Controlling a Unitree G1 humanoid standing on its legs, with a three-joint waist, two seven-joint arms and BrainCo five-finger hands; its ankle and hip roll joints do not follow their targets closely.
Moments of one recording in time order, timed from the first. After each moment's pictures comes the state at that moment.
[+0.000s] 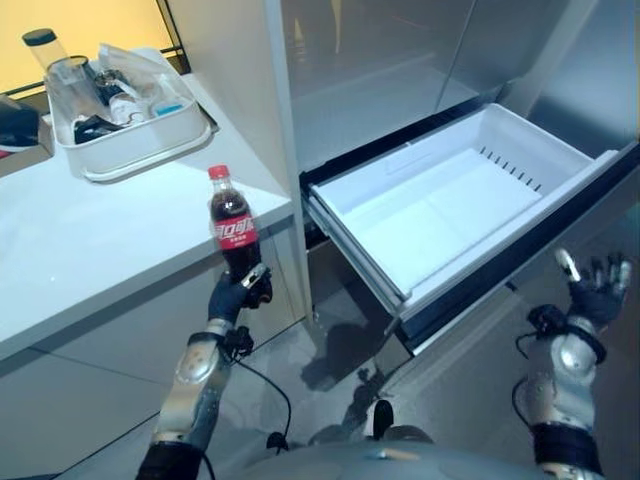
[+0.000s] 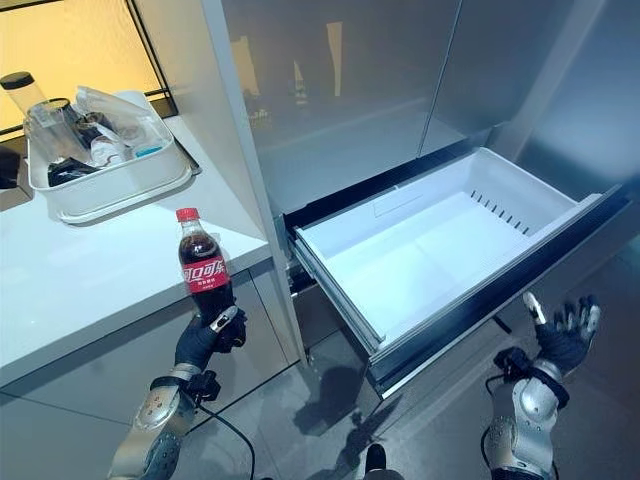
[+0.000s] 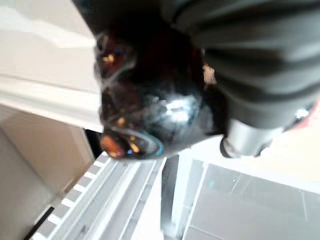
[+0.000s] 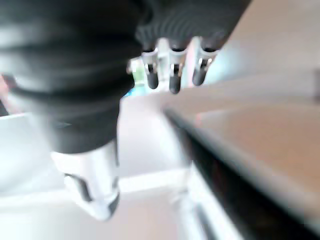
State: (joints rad) left arm 0.14 0.26 -0.07 0.05 -0.42 -0.08 -0.02; right arm 0.04 -0.20 -0.38 0.01 0.38 -0.30 -0.41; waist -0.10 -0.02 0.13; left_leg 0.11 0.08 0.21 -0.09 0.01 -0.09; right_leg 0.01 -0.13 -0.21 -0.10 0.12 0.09
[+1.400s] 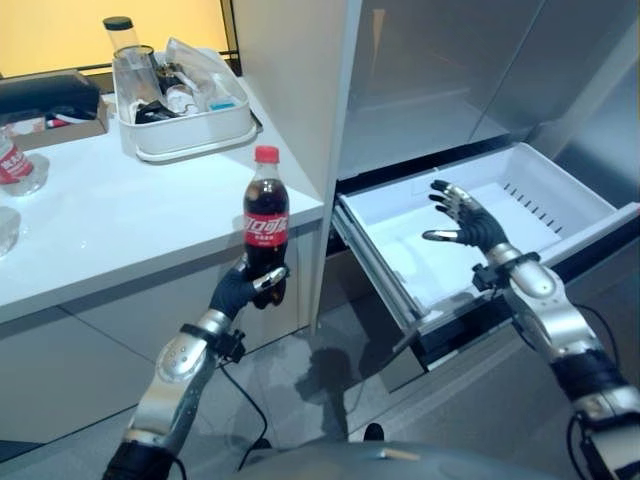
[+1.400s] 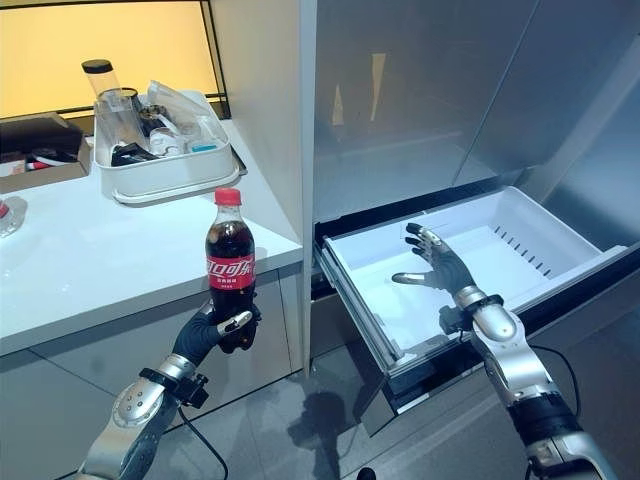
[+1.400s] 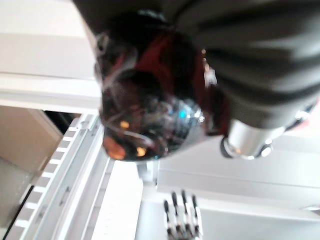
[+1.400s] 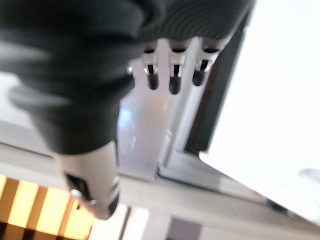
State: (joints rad) left arm 0.12 0.46 -0.22 -0.06 -0.43 -0.16 -0.25; right arm -0.31 -0.63 0.24 0.28 0.43 -0.12 0.22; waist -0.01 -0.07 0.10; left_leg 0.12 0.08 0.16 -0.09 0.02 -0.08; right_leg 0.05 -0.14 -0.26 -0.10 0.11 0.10
